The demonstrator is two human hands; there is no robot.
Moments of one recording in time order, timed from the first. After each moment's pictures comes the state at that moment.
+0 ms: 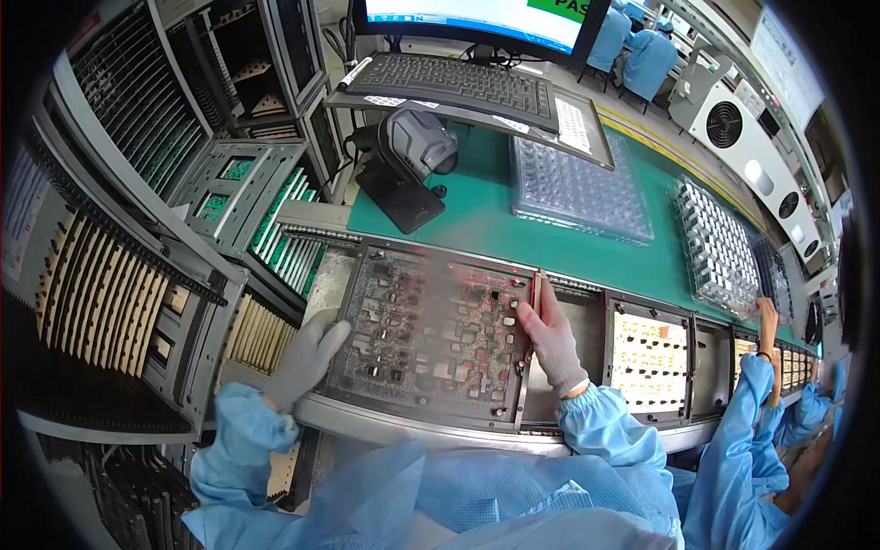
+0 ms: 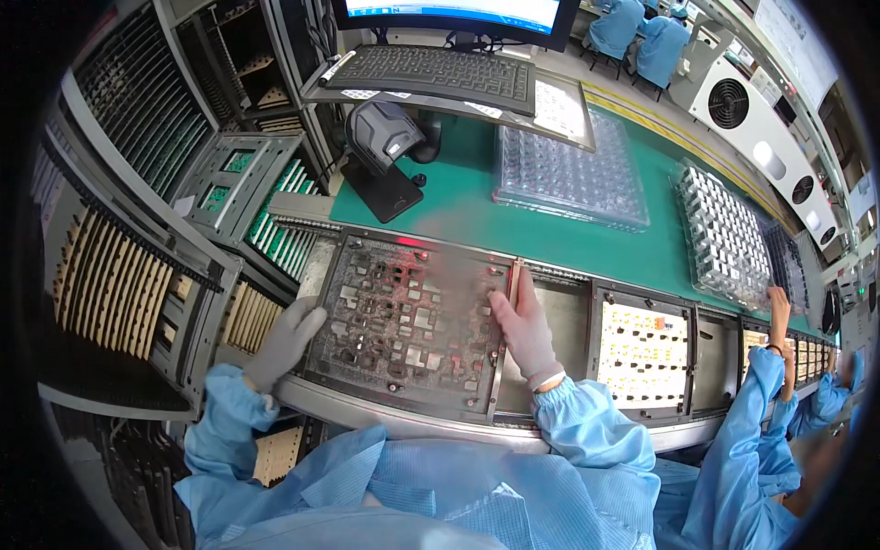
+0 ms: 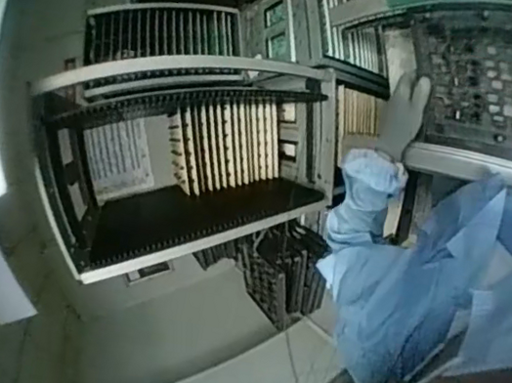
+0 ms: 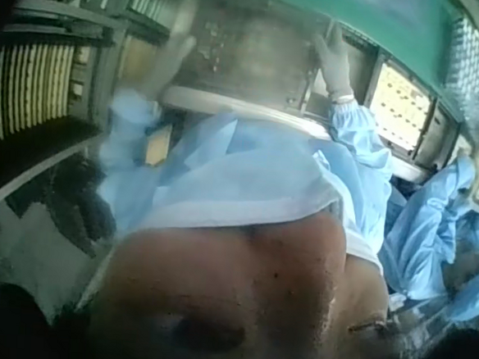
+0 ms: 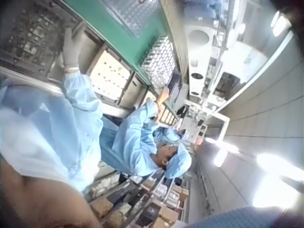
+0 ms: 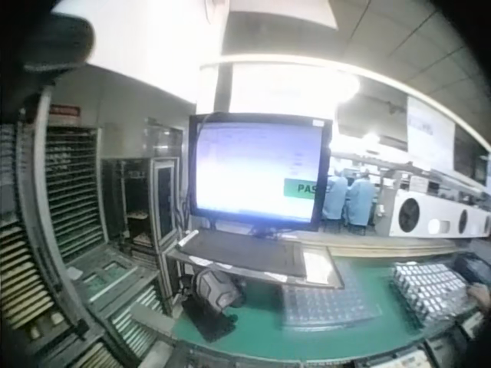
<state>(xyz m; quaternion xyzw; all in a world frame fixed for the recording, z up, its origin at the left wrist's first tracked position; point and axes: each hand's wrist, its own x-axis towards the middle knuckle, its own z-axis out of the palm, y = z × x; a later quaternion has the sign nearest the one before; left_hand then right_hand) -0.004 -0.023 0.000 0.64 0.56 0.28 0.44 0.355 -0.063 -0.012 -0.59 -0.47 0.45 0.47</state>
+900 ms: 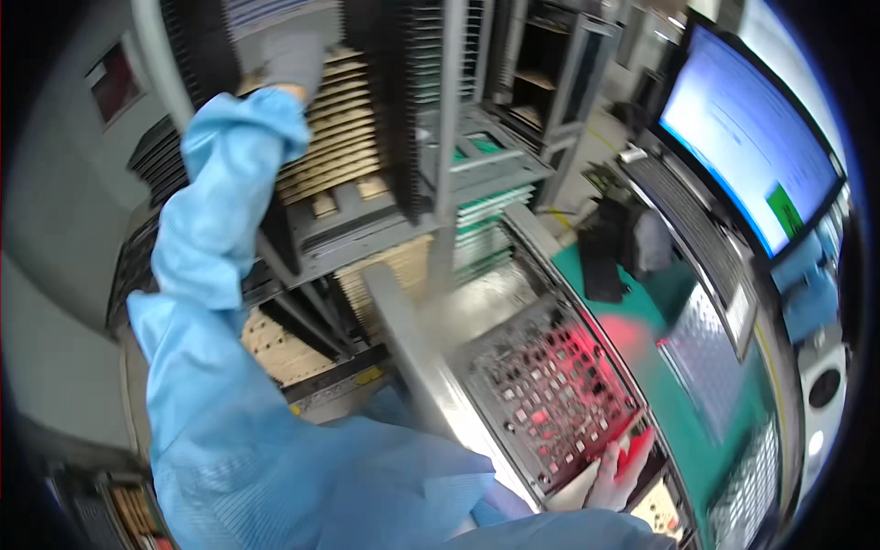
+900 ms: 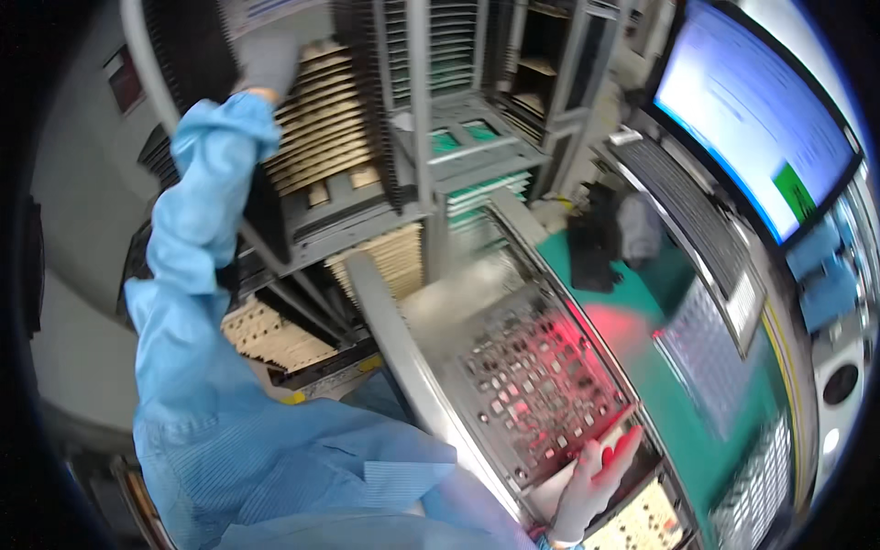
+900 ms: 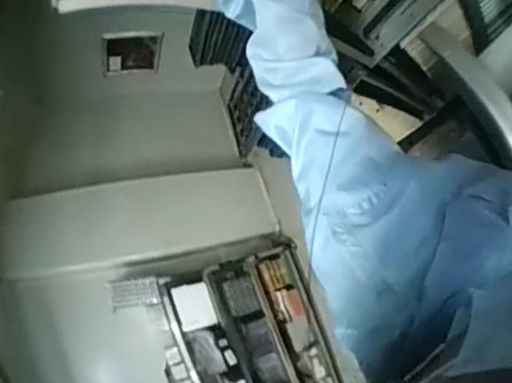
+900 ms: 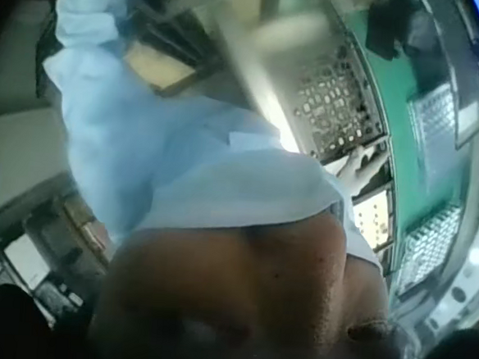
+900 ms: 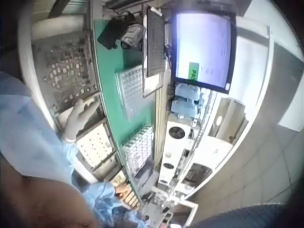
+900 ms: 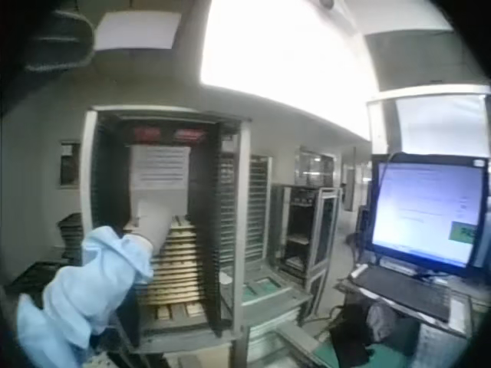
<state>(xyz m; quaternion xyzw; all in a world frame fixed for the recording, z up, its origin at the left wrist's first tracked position) -0.230 0.005 0.244 0.42 0.72 0.00 -0.55 0.401 -0.142 0.024 -0.63 -0.57 0.28 0.46</state>
